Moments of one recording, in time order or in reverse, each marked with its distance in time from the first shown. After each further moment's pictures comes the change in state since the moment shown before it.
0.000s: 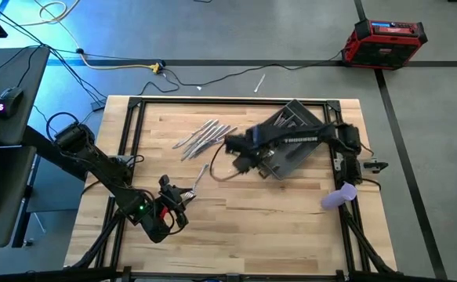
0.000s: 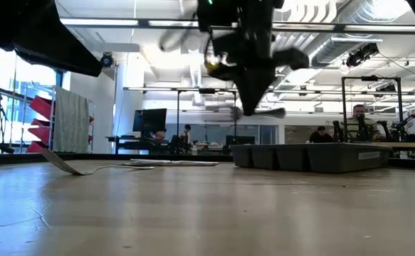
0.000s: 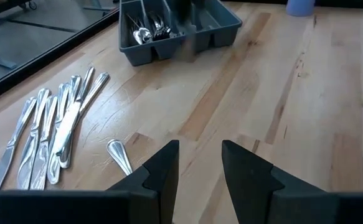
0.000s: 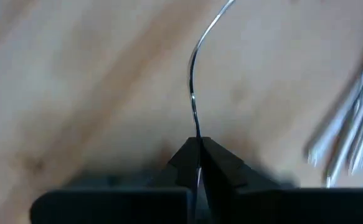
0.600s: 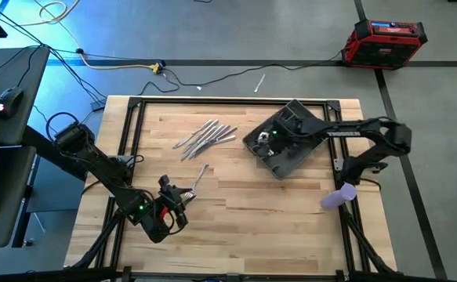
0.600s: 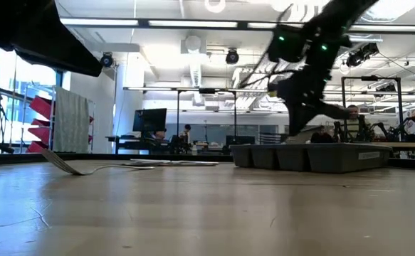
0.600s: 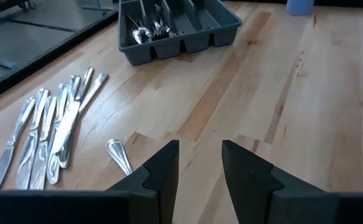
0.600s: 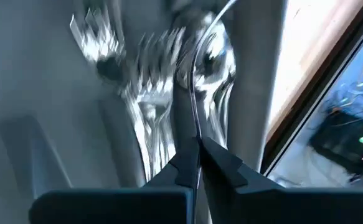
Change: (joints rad) left arm 0.000 0.000 0.000 -0.002 -0.014 0.000; right arm -0.259 -0.508 -0.816 0.623 0.284 -0.272
